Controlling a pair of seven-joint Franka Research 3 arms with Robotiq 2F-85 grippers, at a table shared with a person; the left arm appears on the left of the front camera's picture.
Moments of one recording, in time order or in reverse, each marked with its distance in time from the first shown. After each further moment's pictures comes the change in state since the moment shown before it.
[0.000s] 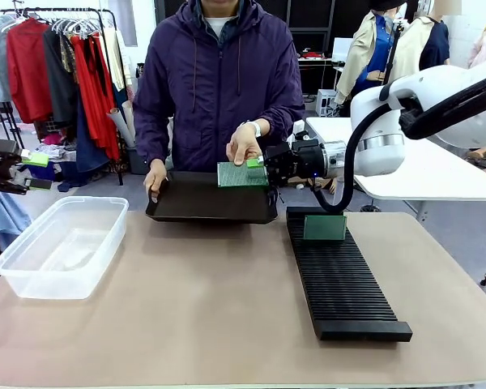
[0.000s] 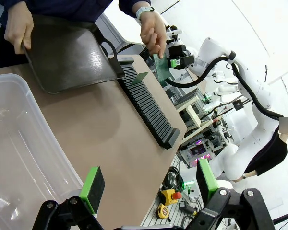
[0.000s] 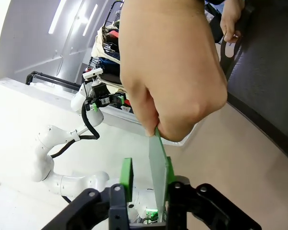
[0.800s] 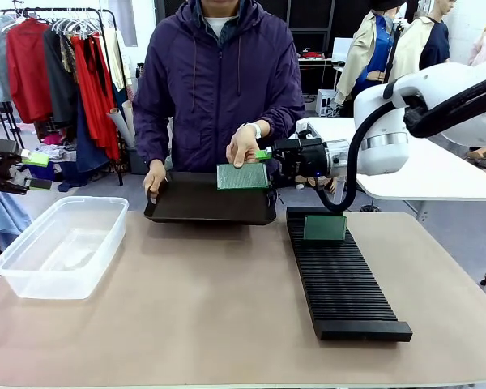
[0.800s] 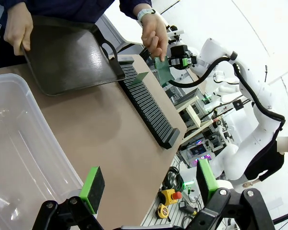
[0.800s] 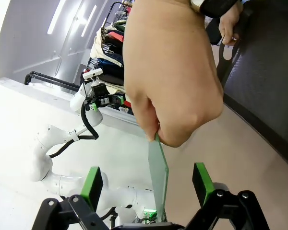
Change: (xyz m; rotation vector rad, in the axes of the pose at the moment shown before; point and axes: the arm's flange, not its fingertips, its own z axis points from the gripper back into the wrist) left arm 0.000 0.000 0.000 0.000 0.000 0.000; right arm -0.002 0.004 0.005 -0.010 -0.007 0.013
